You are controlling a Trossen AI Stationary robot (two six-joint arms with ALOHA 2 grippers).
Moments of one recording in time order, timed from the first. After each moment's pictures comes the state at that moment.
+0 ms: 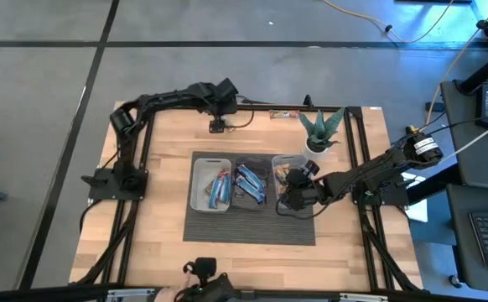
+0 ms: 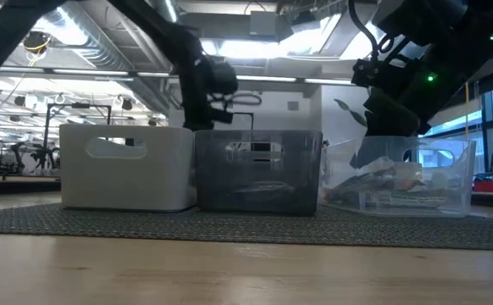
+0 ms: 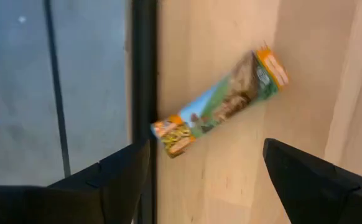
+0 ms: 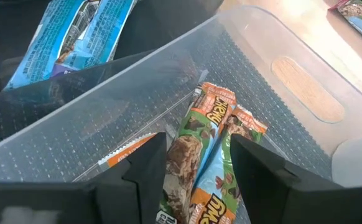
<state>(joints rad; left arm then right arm) 0.65 1.94 1.50 -0.77 -0.21 0.63 0.30 1.49 0.70 -0.35 0.68 0.71</state>
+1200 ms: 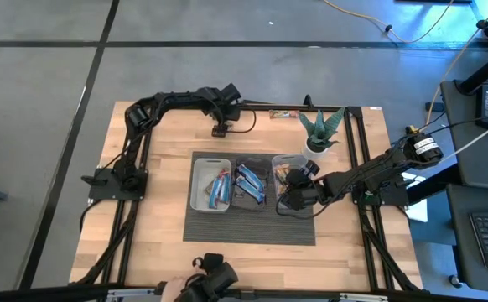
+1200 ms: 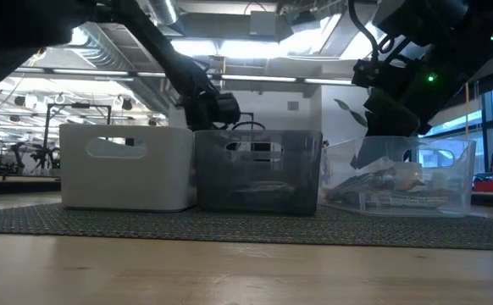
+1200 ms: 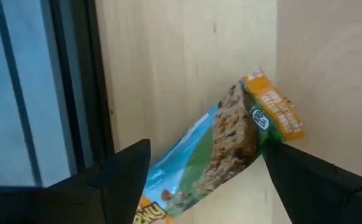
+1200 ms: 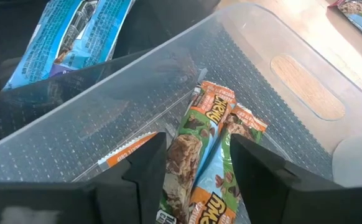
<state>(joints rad) 0.69 2.11 1.50 -0.65 -0.08 0.75 0.30 1.49 0.70 -0.36 0.68 0.72</state>
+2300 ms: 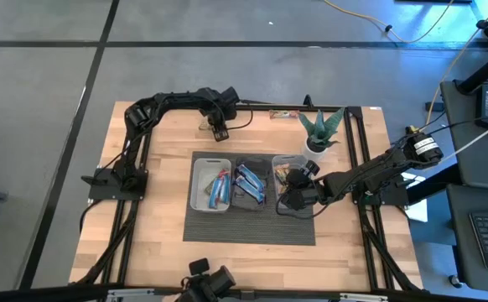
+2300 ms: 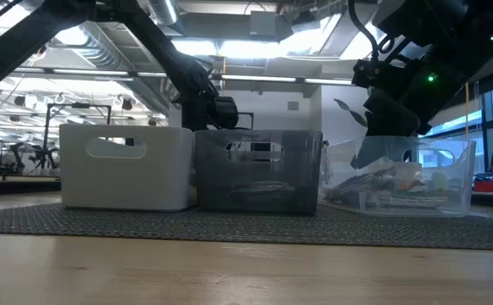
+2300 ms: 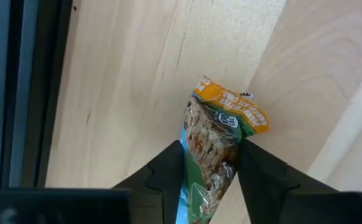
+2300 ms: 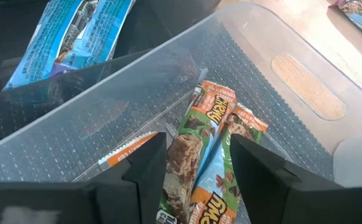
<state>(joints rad) 0.68 2.11 1.50 -0.82 -0.09 0.33 0.30 1.49 0.70 -0.36 0.68 0.72</state>
